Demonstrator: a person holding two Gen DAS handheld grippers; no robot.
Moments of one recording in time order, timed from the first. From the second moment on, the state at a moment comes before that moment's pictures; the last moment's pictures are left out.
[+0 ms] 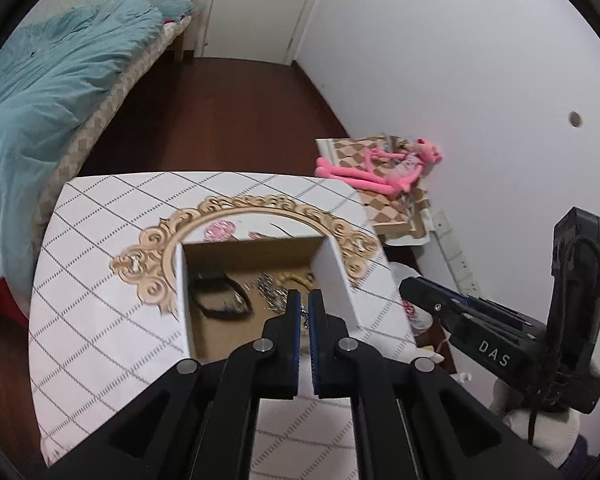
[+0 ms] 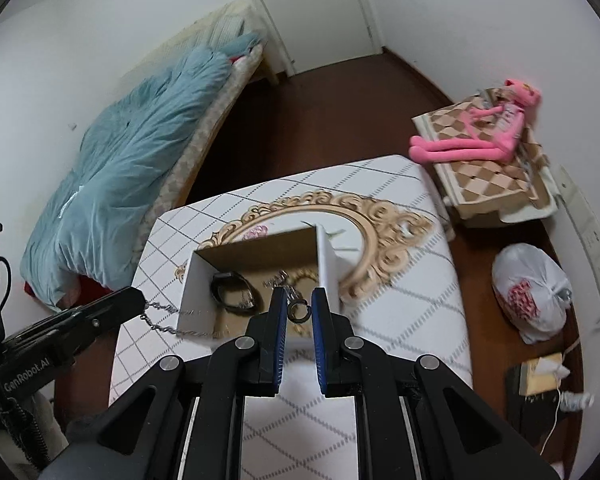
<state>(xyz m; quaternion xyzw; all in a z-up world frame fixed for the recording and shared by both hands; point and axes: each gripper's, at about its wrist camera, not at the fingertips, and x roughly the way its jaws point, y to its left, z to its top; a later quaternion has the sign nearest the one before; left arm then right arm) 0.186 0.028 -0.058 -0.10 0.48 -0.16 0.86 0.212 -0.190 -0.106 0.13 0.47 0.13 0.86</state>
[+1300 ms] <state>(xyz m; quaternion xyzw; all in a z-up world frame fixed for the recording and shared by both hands) 0.177 0.065 -0.116 -0.02 0.52 0.04 0.85 0.222 -0.160 -0.152 -0.03 0.56 0.03 0.83</state>
